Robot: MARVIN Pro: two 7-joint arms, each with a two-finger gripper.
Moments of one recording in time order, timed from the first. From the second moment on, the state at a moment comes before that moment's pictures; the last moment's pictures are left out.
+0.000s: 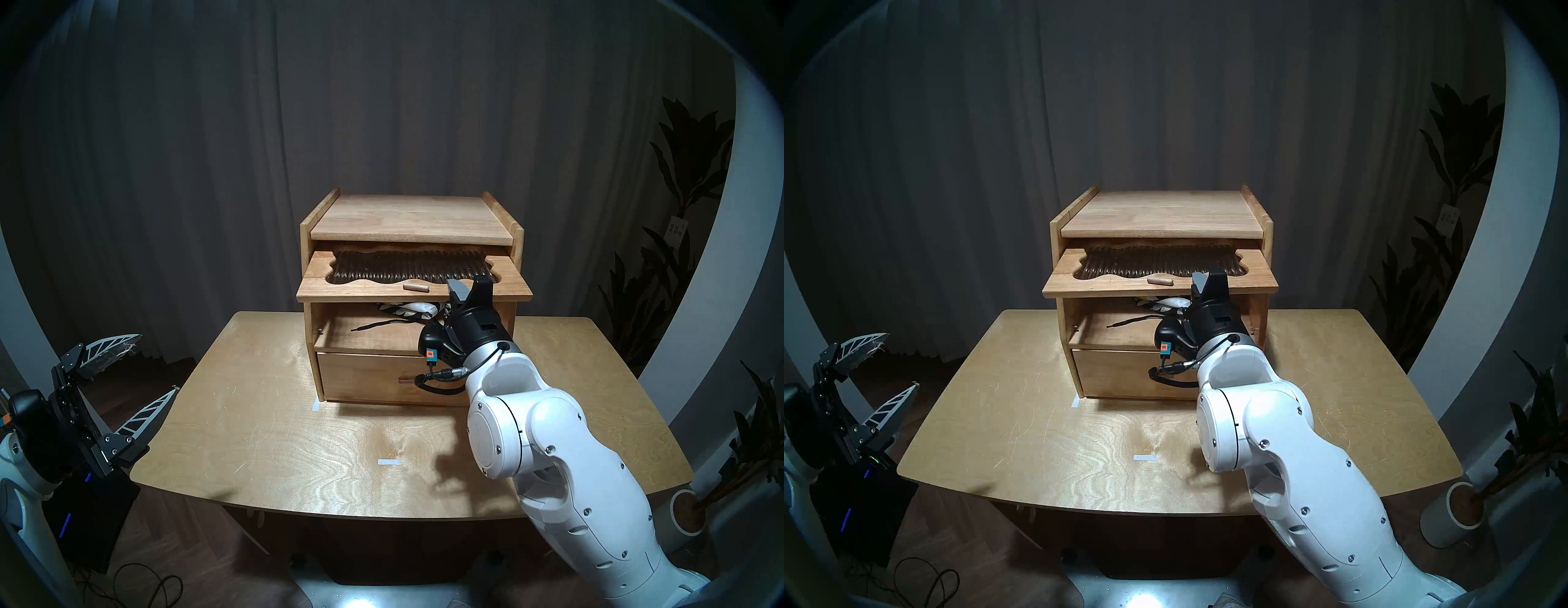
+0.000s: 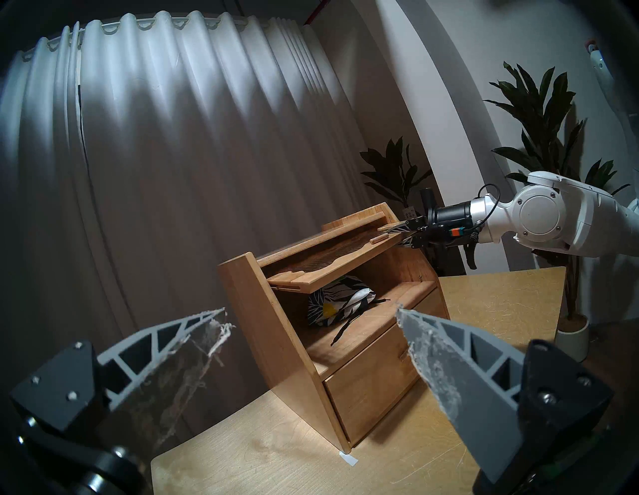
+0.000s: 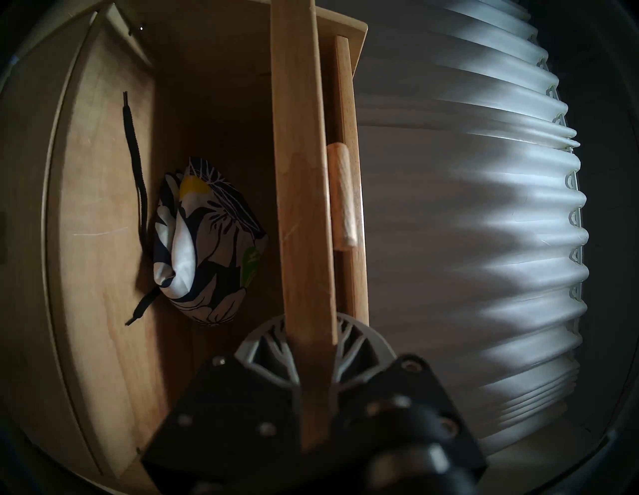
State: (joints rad) left arm 2.11 -1.40 -2.57 -2.22 -0.62 0.02 -1.30; right arm -1.57 -1.21 1.07 -2.23 -1.42 0.49 0.42
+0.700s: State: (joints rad) left arm 2.11 -1.40 -2.57 -2.22 -0.62 0.02 -1.30; right arm -1.77 -1.15 0.95 -2.22 -1.24 0.55 0.42
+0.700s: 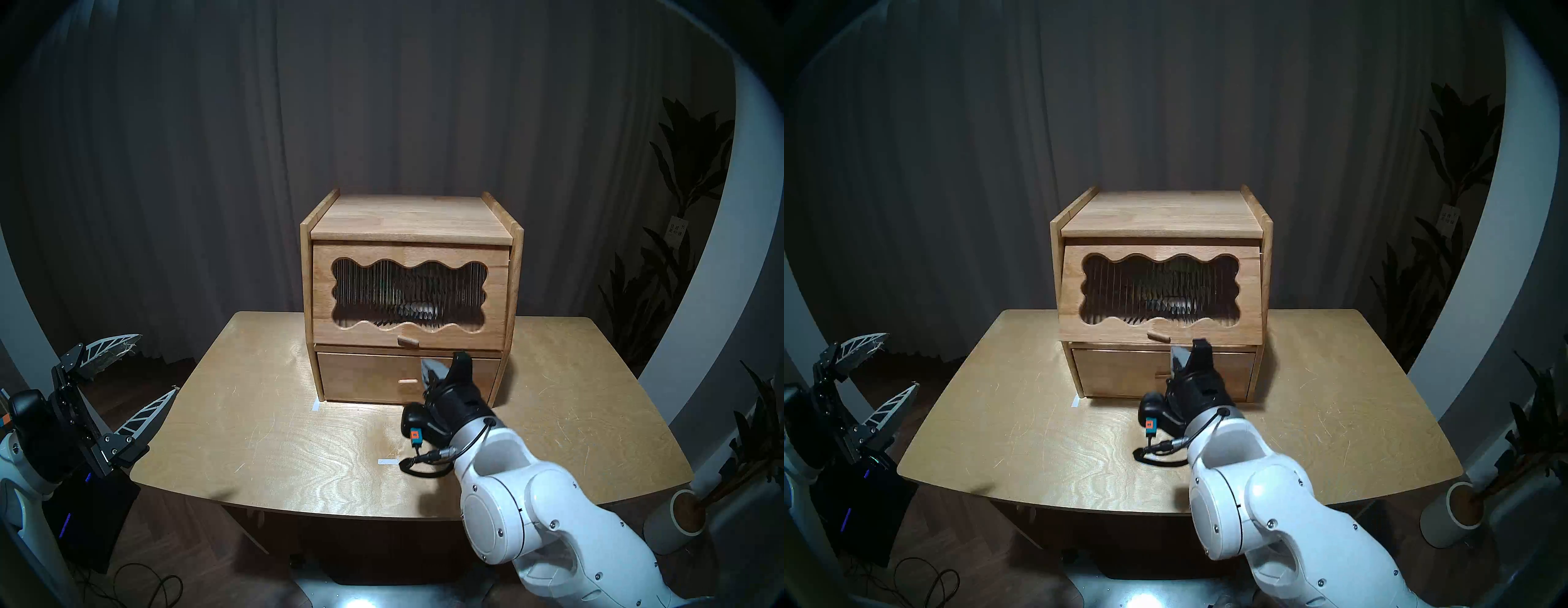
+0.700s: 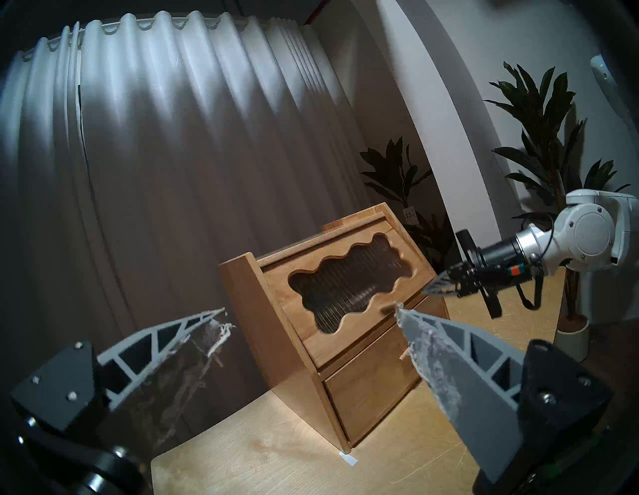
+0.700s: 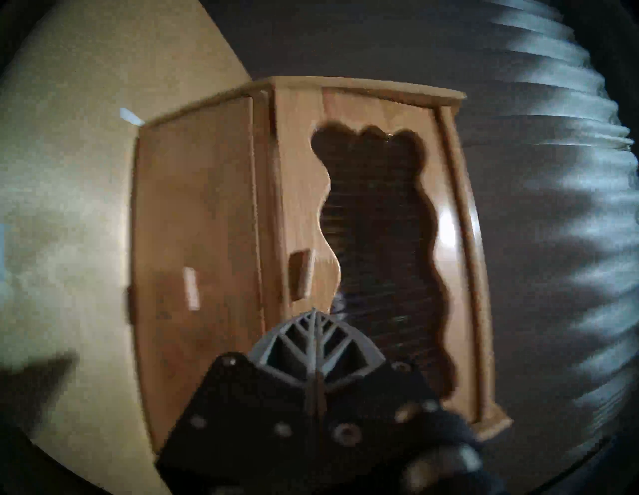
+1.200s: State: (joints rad) left arm 2.11 -1.40 -2.57 -2.22 -0.62 0.02 -1.30; right arm -1.69 -1.30 1.08 -2.33 -0.91 0.61 0.37
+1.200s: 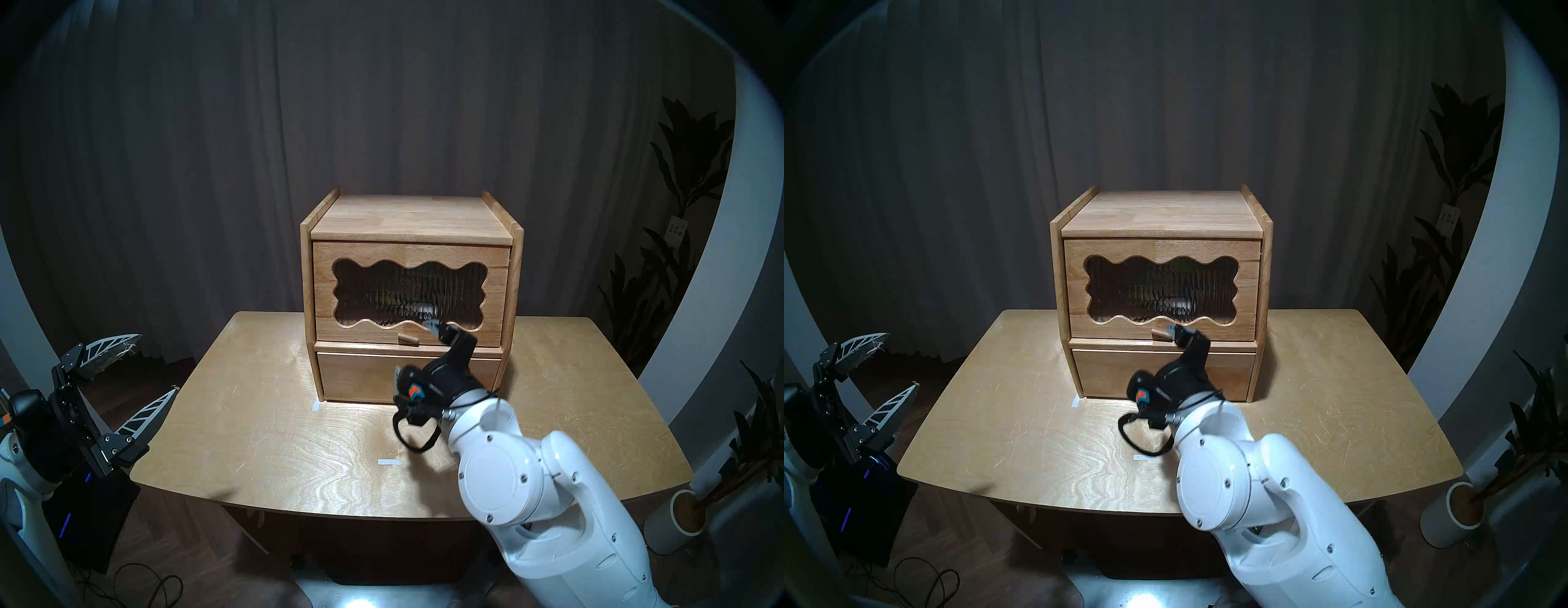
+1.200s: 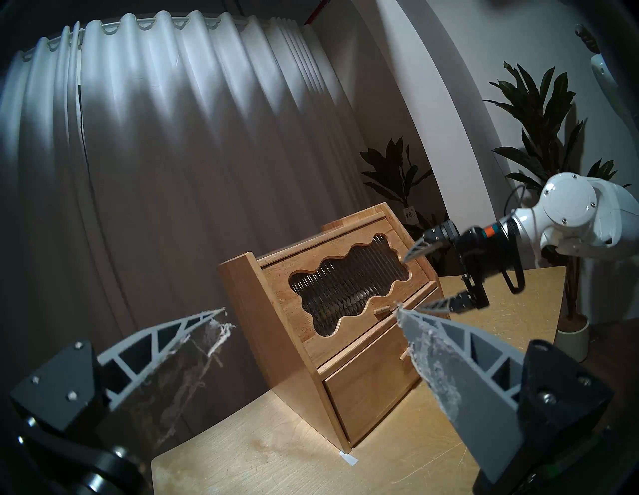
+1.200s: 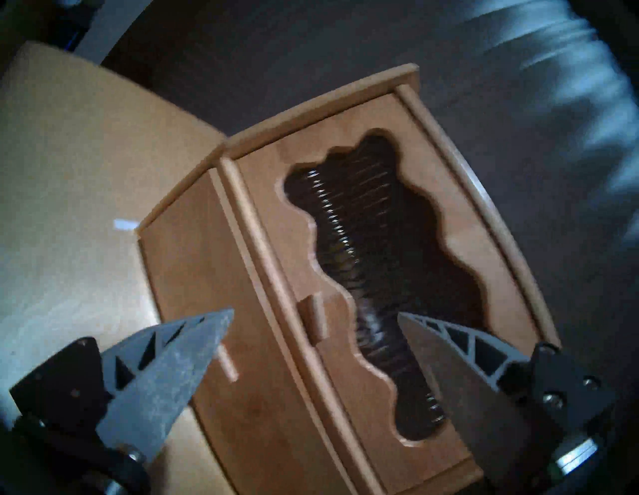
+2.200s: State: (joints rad) left arm 2.10 -1.40 -2.57 -2.22 -0.62 0.02 -1.30; right arm -1.67 -1.51 1.61 -2.38 -0.60 0.73 0.14
